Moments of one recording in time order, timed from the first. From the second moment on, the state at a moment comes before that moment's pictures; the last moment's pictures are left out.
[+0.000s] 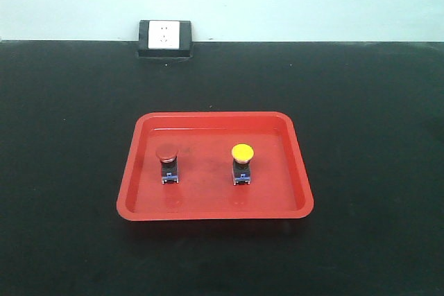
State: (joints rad) left arm -0.25 0.00 -0.43 0.45 0.59 -0.25; right arm 0.55 0.11 -0.36 -0.57 0.46 0.54
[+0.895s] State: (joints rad) left arm -0.25 0.00 -0.43 0.45 0.57 -0.25; right arm 0.55 0.11 -0.36 -0.61 0.45 0.52
